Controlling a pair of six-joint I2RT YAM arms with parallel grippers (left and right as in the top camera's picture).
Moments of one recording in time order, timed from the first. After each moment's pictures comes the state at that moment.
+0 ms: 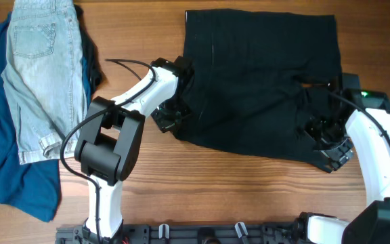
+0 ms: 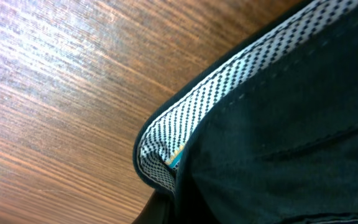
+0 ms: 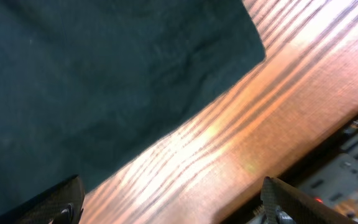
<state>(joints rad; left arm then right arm) -0.45 2.14 1.50 -1.14 0.10 -0.96 -0.13 1.45 1.05 -1.27 0.03 0.78</state>
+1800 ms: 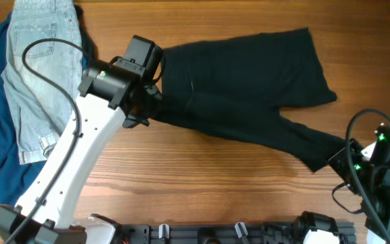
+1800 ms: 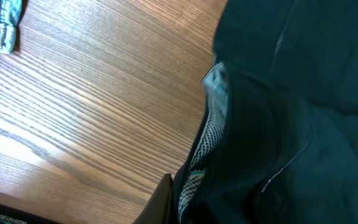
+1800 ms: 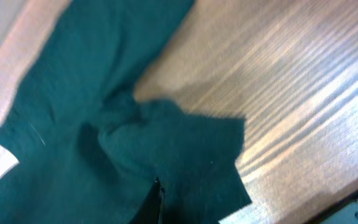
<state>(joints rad) -0.41 1.52 1.54 -1.35 -0.08 -0.94 -0.24 0.76 1.11 -1.29 -0.04 0.59</state>
